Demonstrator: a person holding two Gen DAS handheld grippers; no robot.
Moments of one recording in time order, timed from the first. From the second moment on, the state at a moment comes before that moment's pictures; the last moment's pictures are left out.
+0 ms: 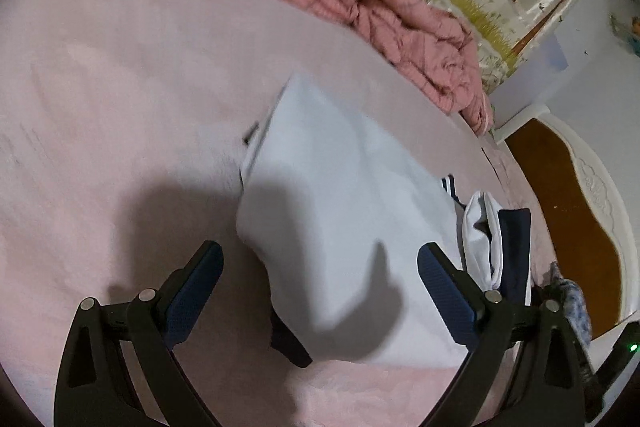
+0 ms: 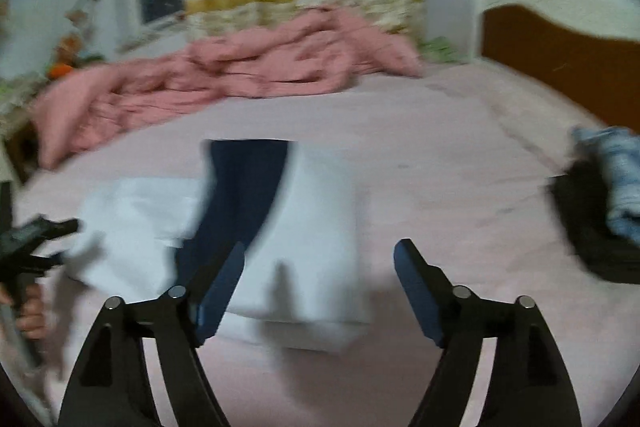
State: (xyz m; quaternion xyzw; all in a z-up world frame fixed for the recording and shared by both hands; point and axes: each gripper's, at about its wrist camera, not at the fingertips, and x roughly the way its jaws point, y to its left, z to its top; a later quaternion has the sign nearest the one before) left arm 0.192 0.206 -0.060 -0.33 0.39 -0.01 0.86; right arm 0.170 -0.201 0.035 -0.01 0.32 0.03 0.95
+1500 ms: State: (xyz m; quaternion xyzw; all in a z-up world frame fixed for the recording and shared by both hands) left arm 0.190 -0.067 0.035 -0.06 0.27 -0.20 0.94; right arm 0.140 -0.258 0.020 -0.01 0.21 -0.07 0.97
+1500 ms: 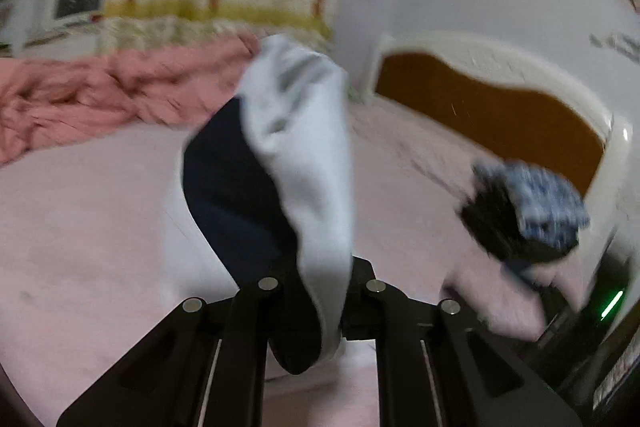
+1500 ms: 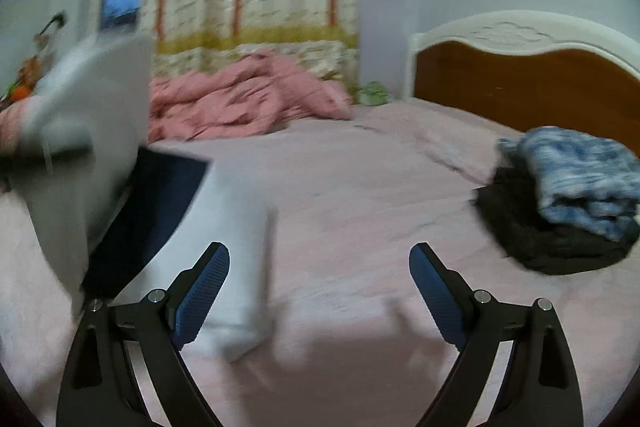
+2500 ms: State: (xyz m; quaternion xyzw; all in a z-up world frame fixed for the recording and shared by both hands) left arm 0.168 0.026 -0.027 -0.13 0.30 -0.02 0.94; right arm 0.154 -0.235 0.058 0.10 0.26 0.19 0.94
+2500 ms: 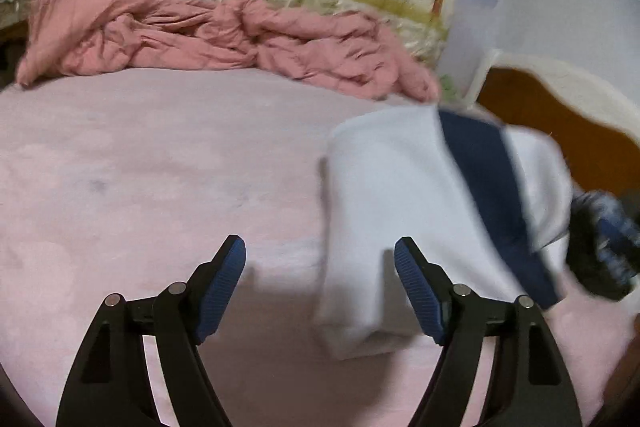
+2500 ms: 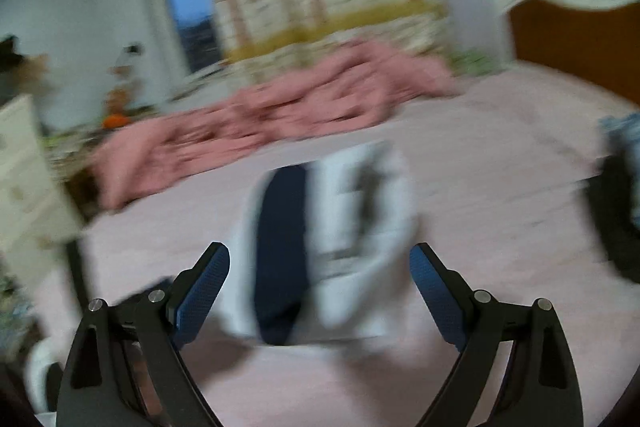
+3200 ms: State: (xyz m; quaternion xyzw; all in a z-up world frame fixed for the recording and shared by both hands) left arm 0.185 0.024 -0.008 -0.20 0.31 -0.11 0.92; right arm 0.229 -0.230 0.007 0.08 0.33 0.08 0.94
